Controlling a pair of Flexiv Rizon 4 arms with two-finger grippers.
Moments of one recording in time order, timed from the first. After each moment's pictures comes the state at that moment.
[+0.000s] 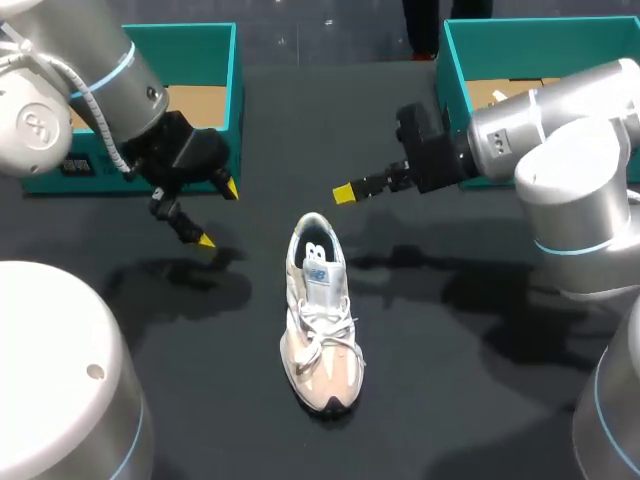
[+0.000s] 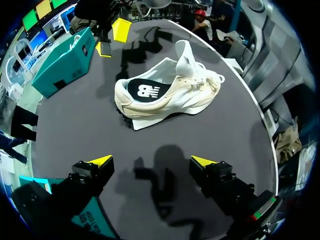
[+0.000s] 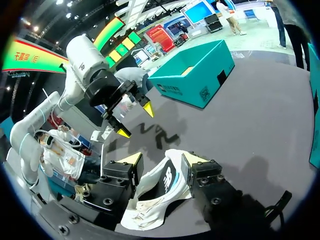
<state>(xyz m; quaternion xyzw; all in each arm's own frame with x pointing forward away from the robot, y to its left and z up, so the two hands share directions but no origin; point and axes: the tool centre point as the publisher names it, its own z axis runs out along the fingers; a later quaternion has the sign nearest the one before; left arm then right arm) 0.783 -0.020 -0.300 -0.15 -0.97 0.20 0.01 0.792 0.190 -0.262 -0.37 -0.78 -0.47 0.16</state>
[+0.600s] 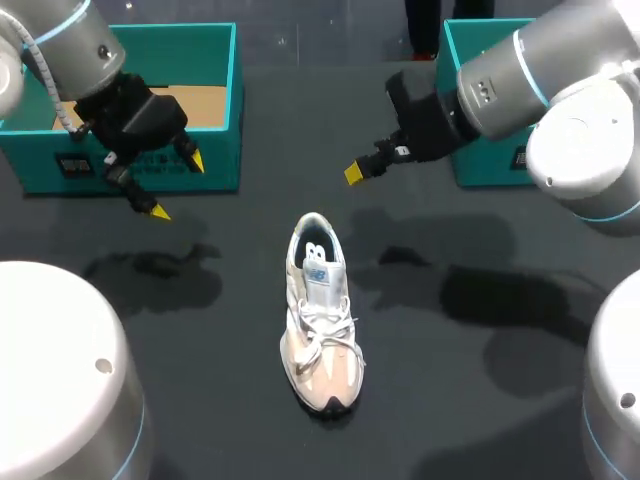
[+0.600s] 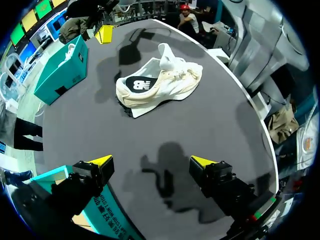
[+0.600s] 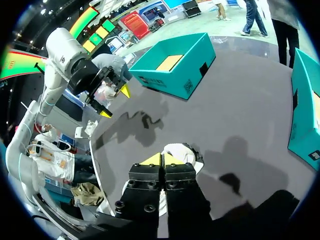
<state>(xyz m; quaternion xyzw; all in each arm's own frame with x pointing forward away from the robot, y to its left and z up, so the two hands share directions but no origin) 0.799 0.029 -0.256 -0.21 -0.96 0.18 0.01 0.790 0.183 -0.225 -0.43 -0.81 -0.37 0.13</state>
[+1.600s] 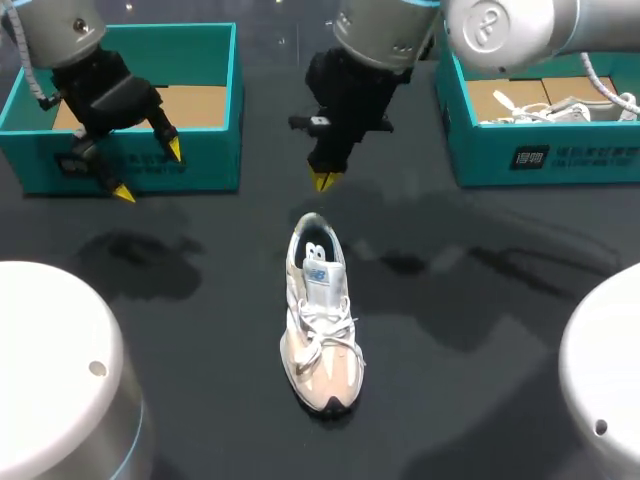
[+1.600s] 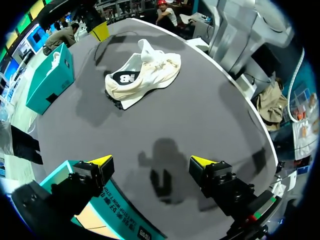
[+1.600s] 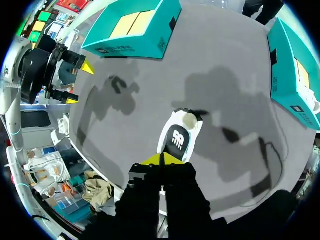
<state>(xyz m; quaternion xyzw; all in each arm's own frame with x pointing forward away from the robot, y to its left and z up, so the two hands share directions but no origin) 0.816 0.066 -0.242 -0.29 -0.94 0.17 0.04 0.760 0.231 -0.210 -0.58 -0.80 -0.09 0.13</state>
